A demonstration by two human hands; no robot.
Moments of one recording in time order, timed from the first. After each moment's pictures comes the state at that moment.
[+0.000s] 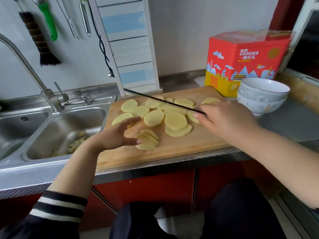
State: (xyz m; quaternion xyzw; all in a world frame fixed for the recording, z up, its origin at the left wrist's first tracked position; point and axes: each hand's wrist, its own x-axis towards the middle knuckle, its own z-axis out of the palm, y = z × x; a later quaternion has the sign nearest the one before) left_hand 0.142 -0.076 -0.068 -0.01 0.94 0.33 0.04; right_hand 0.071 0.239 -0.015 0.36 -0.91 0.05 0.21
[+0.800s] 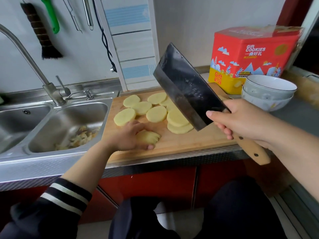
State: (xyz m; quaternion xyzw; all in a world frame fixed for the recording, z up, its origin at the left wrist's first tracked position) left_hand 0.134 -0.062 -0.092 -0.03 0.97 0.23 0.07; right_hand 0.077 0.255 -0.009 0.23 -0.85 0.46 -0.12
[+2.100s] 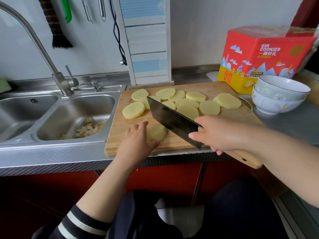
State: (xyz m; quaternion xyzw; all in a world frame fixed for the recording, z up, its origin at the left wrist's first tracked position) left_hand 0.180 -0.015 -0.111 -0.18 0.96 0.17 -0.10; right_hand 0.117 0.196 -0.005 0.29 -0.92 0.13 -0.22
